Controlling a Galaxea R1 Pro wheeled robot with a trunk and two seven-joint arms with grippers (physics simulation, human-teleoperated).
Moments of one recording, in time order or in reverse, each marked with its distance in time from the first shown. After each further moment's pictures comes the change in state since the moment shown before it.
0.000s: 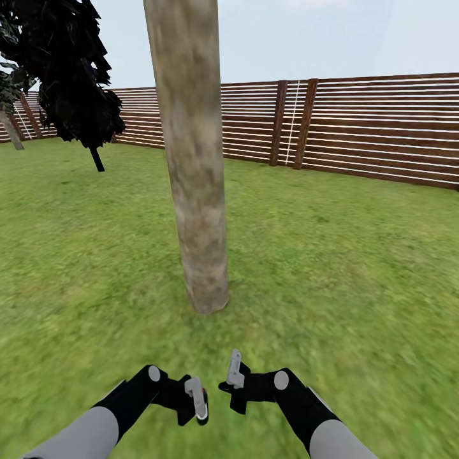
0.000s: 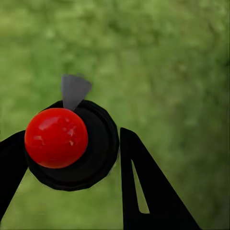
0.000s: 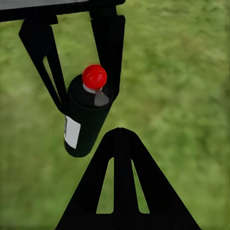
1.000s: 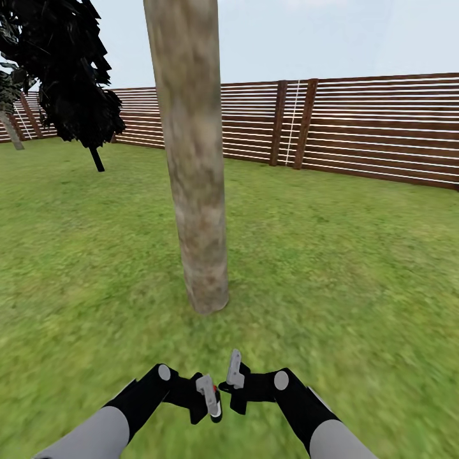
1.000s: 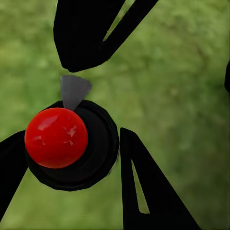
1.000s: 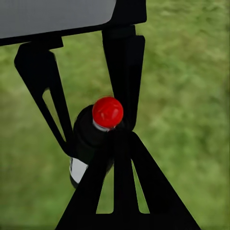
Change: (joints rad) left arm 0.002 -0.051 0.003 -0.015 0.011 -0.007 0.001; right arm 0.000 0.000 0.000 0.001 0.001 0.000 0.000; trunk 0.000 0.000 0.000
